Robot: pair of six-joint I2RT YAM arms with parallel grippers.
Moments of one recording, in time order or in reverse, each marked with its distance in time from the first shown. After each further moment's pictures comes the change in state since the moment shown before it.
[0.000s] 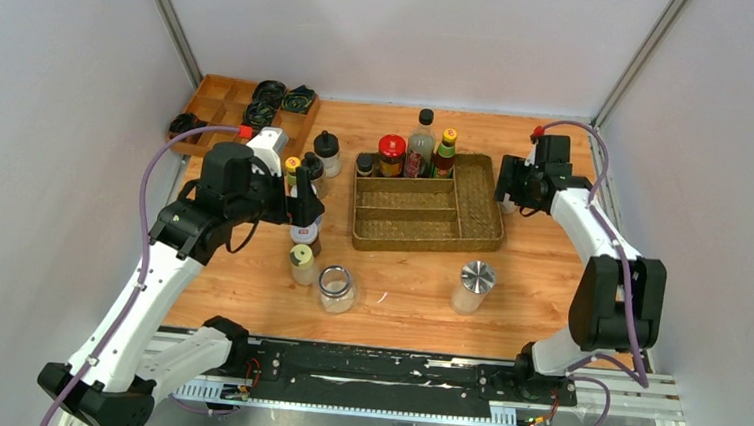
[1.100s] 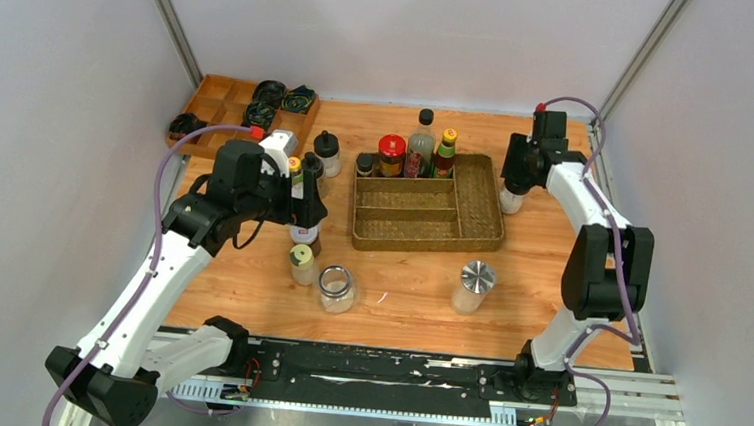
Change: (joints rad) left arm 0.000 0.058 -0.008 -0.002 0.010 0.039; right arm 0.000 0.208 0.227 0.013 0.113 -0.003
